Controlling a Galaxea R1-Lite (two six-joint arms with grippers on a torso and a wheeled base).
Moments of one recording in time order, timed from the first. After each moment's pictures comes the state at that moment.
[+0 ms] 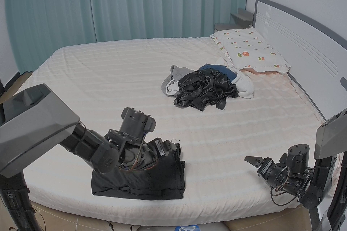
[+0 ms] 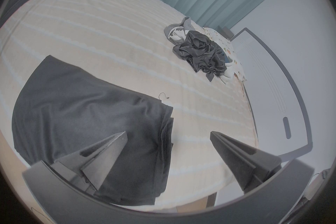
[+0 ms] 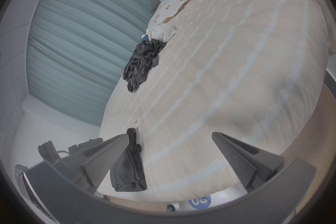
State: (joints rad) left arm -0.56 2.08 -0.92 -0.38 -0.04 -0.90; right arm 0.37 2.14 -0.07 -1.55 -0.03 1.00
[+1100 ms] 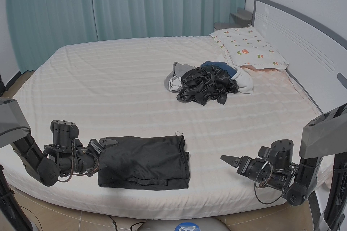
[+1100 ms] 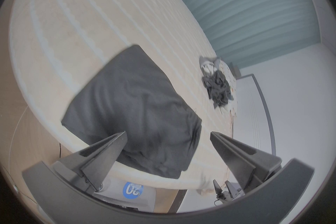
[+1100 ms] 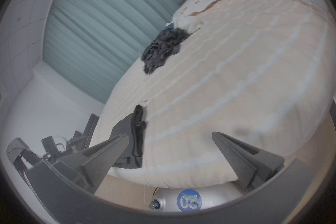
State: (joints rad) left arm -0.13 1.95 -0.44 -0.87 -0.27 -1.05; right arm 0.46 2.24 -0.31 -1.51 0.09 0.77
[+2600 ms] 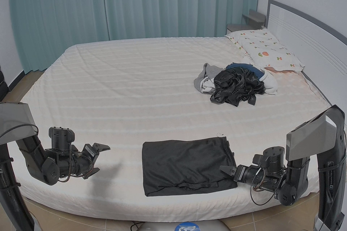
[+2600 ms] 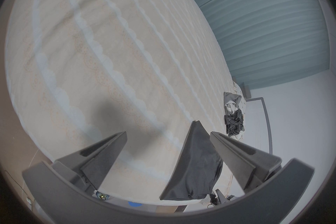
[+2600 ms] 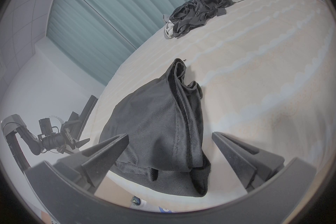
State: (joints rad) left arm -0.05 2.09 -0.43 -0.96 -0.29 -1.04; right arm 0.40 2.41 -0.33 -1.55 0.13 0.65
